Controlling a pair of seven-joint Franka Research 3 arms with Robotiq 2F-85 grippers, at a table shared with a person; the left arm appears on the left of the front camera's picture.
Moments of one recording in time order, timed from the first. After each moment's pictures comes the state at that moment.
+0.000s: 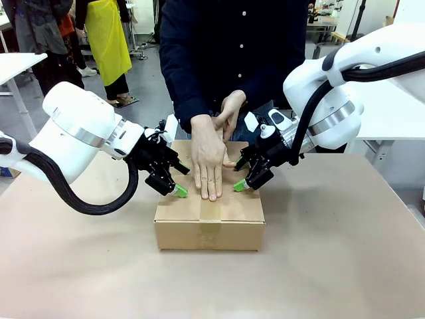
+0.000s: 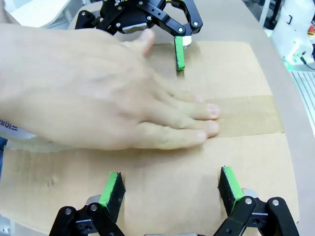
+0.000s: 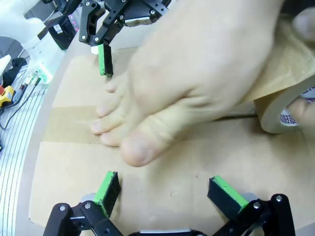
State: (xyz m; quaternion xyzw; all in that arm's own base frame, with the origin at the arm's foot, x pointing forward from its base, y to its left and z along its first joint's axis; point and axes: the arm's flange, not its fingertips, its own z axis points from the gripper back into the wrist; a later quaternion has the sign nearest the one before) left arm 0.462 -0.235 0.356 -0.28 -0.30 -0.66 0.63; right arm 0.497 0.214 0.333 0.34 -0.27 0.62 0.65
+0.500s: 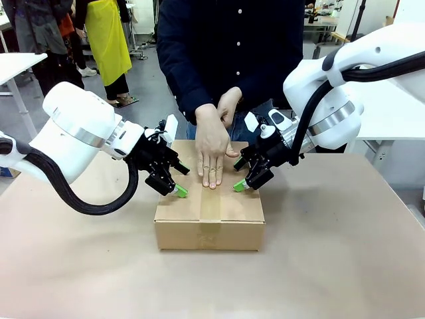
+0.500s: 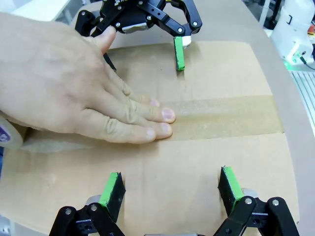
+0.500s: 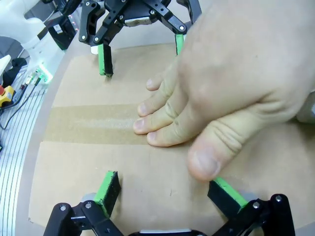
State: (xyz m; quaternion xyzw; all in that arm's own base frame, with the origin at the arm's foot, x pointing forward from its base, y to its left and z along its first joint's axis) left arm 0.462 -0.235 0.356 -0.28 -0.30 -0.66 0.63; right arm 0.497 0.213 0.333 0.34 -0.27 0.62 0.65
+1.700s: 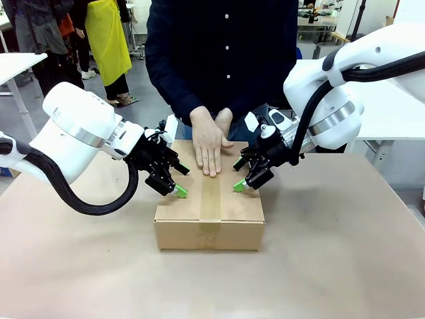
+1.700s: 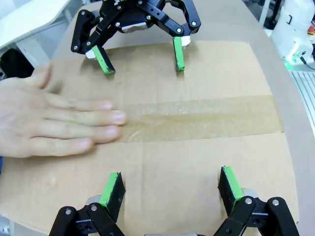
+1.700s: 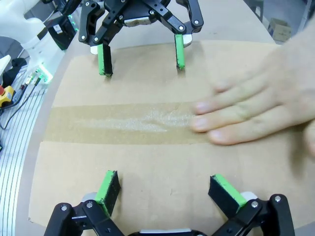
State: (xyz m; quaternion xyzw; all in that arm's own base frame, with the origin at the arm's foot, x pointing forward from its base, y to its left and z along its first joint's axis) left arm 0.462 -0.235 0.356 -0.28 -0.30 -0.66 0.63; right arm 0.497 0.213 0.333 0.34 -0.27 0.62 0.65
